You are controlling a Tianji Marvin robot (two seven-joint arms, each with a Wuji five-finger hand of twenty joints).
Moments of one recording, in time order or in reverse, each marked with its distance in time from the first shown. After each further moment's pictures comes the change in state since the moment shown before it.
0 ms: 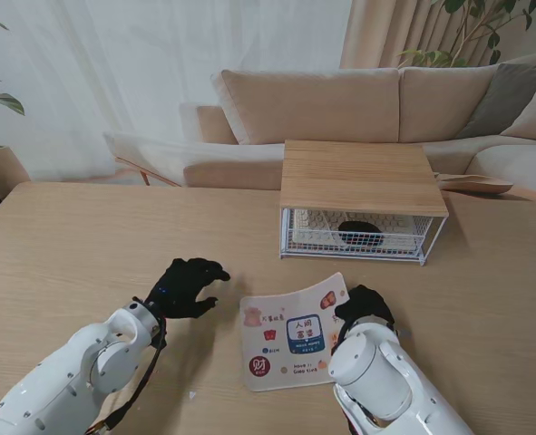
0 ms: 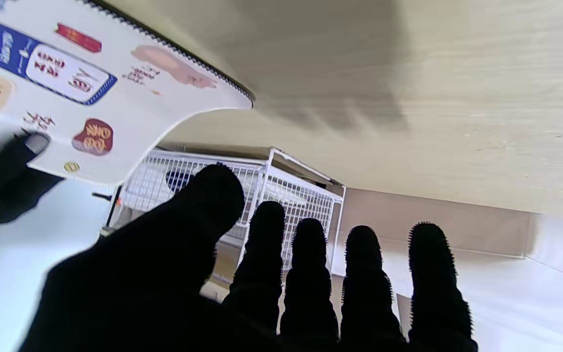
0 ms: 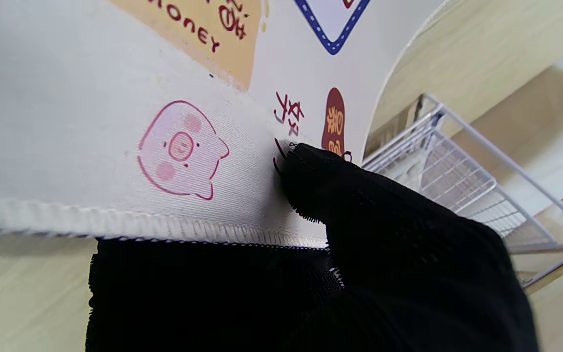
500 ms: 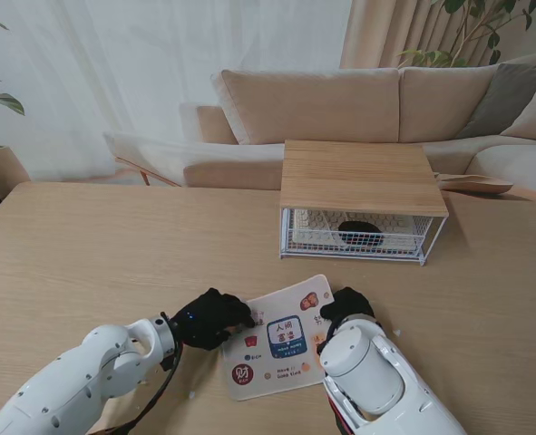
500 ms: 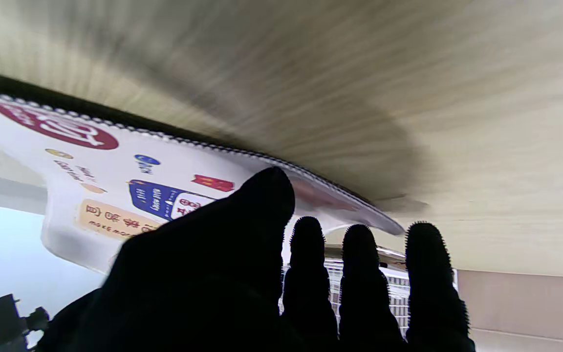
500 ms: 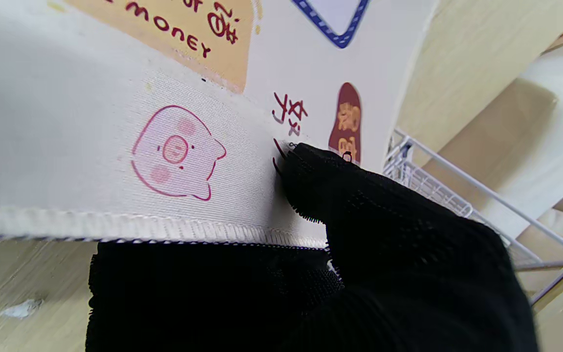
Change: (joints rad) left arm -0.090 0.034 0.162 0.075 0.119 -0.205 -0.095; right arm 0.041 -0.027 -0.029 0.025 0.162 0.005 -0.020; left_hand 0.274 -0.018 0.003 0.000 0.000 0.005 0.033 0.008 0.001 -0.015 0.030 0.001 0.000 -0.025 0.027 0.000 0.004 -0.035 0.011 0.008; right_hand 0.000 0.000 -0.001 0.000 0.000 0.000 0.000 -0.002 0.000 0.000 -0.002 -0.001 0.000 0.000 -0.002 -0.004 -0.003 0.000 0.000 0.000
